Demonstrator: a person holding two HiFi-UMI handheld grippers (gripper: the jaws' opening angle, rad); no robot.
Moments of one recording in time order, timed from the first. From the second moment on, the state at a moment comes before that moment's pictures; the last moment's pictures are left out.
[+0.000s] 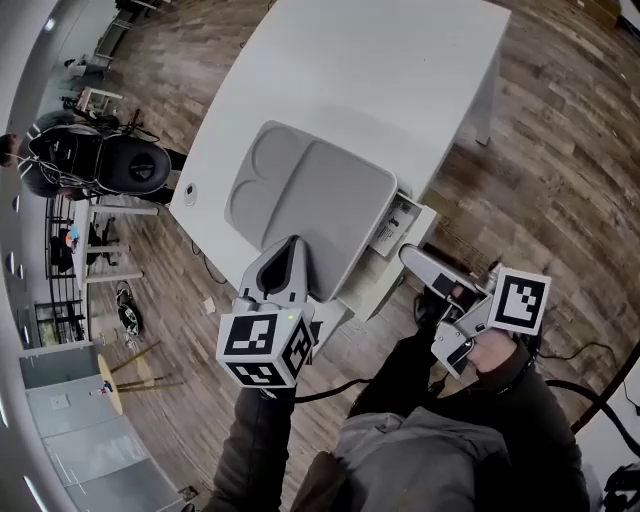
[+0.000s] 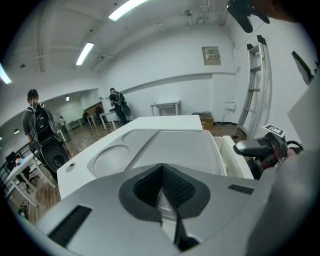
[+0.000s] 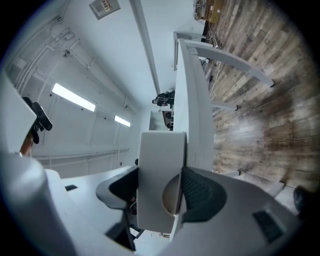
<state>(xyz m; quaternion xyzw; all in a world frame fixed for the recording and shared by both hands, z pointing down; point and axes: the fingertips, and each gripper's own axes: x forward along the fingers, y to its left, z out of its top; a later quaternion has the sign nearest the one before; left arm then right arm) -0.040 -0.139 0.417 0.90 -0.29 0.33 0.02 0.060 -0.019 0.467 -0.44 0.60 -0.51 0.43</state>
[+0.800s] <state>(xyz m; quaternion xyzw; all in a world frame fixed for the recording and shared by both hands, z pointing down) -0.042 -0.158 0.417 0.90 -0.30 0.33 0.02 0.064 0.000 0.465 -0.43 0.60 -0.51 0.44</state>
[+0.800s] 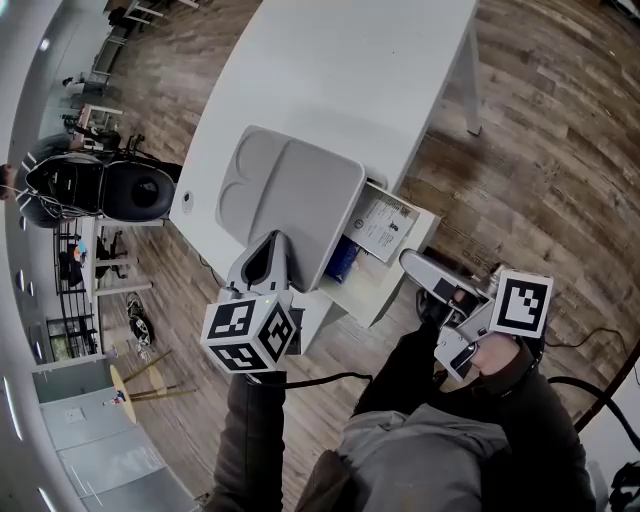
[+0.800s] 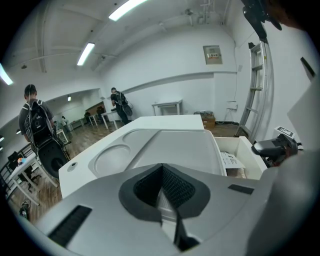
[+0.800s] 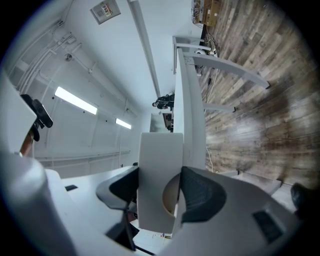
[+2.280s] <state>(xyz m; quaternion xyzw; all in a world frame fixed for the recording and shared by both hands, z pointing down) -0.038 -0.132 0.431 0.89 -0.31 0.34 -0.01 0.076 0.085 0.482 -0.45 0.58 -0.49 0.46</state>
